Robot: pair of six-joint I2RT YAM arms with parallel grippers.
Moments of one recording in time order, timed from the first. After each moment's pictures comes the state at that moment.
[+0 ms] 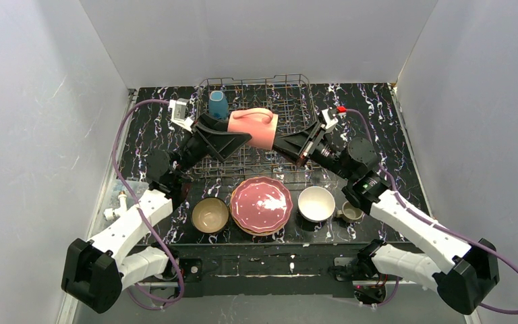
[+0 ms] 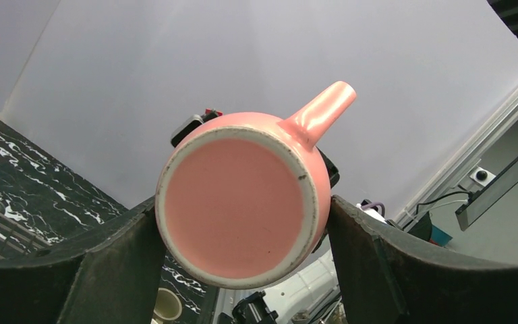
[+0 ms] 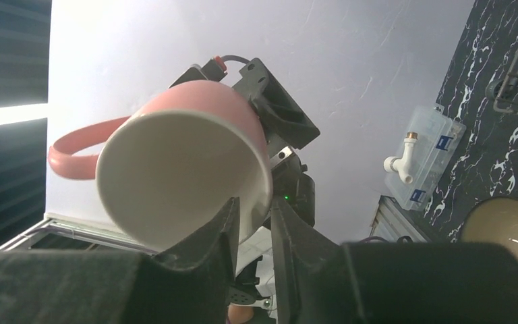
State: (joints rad) left arm -0.47 1.07 0.70 0.97 0.56 -1.10; right arm 0.71 1.01 0.79 0.43 -0.35 1.48
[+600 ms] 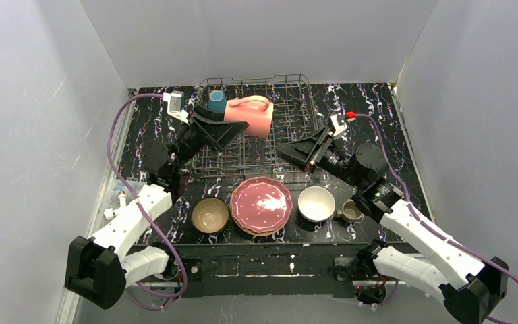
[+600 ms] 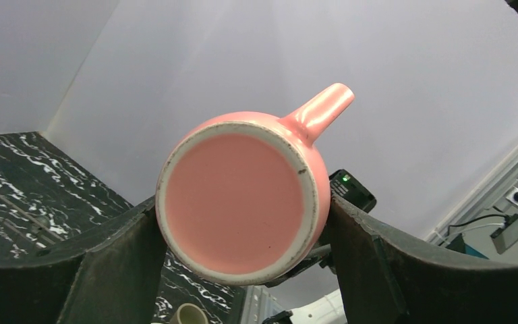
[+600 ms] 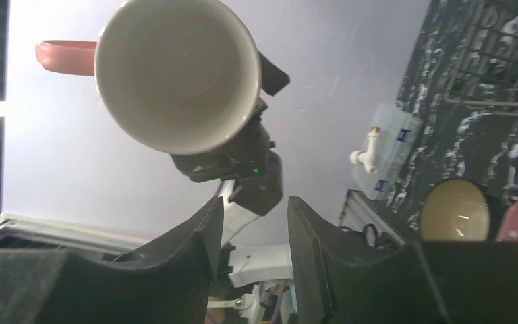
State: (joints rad) left arm -0.43 1.11 0.76 0.94 0.53 -1.08; right arm 0.70 0.90 0.77 0.29 -0.34 1.41
